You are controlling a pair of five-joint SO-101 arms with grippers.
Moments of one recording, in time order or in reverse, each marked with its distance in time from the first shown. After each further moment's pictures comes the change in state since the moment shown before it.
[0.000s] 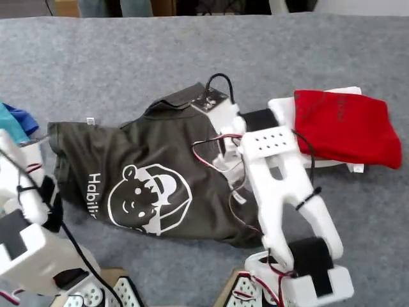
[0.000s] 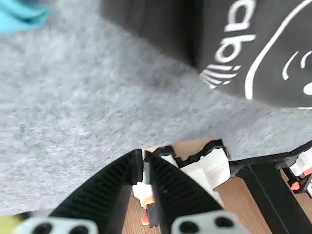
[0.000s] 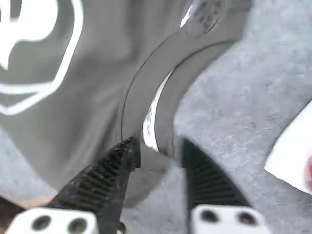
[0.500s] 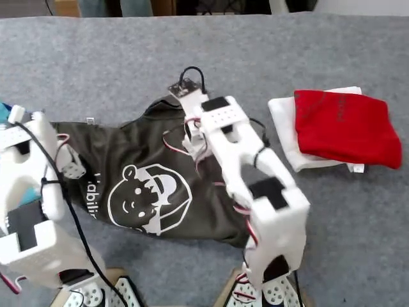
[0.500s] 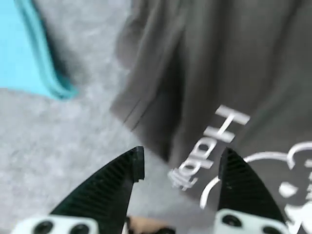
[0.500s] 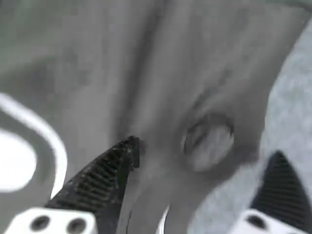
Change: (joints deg) left arm 13.5 0.7 -1.1 -18.1 34.3; right arm -5.3 37.1 -22.0 -14.5 -12.4
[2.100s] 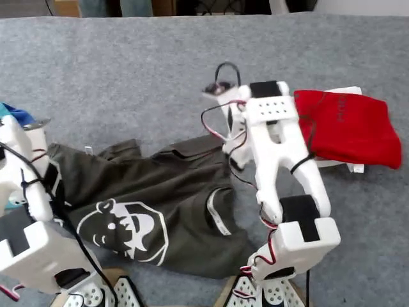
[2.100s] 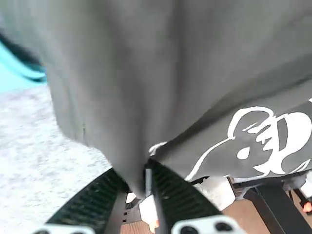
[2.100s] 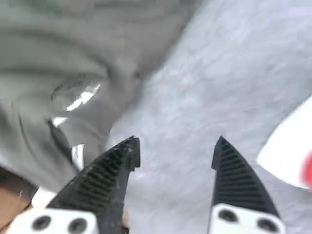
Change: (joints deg) left arm -11.5 -0.1 -6.1 18.7 -36.9; right arm 12.0 -18.3 -0.2 26.4 17.8
